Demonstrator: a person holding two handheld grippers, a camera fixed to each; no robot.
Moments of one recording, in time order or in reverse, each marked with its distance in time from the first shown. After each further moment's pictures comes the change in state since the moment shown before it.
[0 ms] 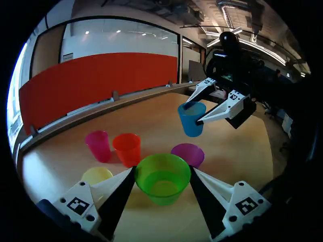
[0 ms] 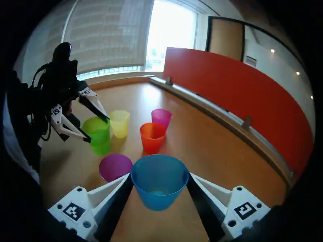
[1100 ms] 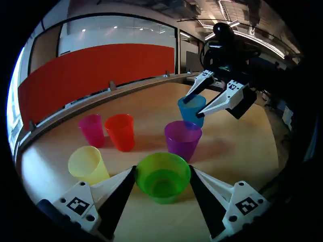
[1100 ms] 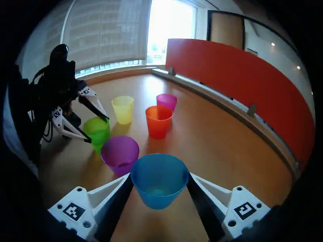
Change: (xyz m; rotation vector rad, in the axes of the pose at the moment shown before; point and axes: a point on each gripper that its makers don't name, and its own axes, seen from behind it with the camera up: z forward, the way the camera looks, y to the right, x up) left arm -0.050 0.016 0.008 0.000 -0.049 0.034; right arm -0.042 -0.018 0.011 0.026 -0.044 0.026
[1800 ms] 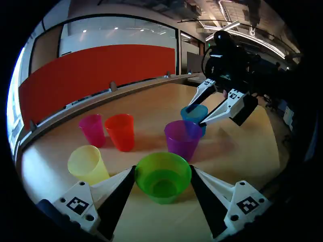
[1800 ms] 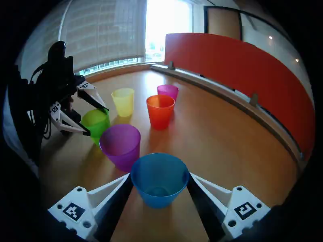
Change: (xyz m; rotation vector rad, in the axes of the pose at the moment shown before) left arm -0.001 0.000 0.001 0.010 0.009 -0.002; right arm -0.024 -0.009 0.011 0.017 -0.012 0.044
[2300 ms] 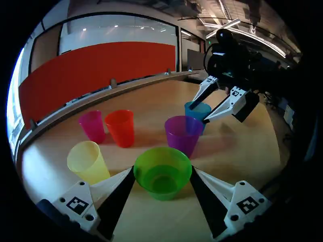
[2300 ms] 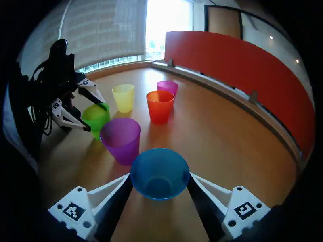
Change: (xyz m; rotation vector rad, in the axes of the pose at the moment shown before) left arm -0.008 0.000 -0.001 0.005 -0.024 0.003; right arm -0.012 0.001 -0.007 -0.003 -0.021 -0.006
